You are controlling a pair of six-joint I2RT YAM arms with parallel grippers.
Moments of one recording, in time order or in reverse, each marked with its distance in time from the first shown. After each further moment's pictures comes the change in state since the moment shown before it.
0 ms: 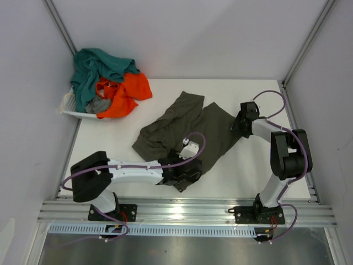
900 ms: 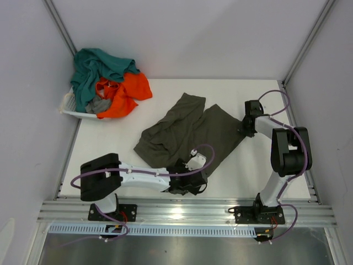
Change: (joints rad) left arm -0.114 0.103 0.022 -0.026 0.076 -0.035; right arm -0.058 0.045 0.061 -0.084 0.064 -0.023
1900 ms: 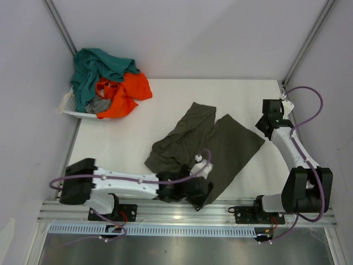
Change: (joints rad) left arm -0.173 -0.101 0.071 -0.068 0.089 -0.052; right arm -0.064 -0.429 -0.092 -0.157 0.219 0.030
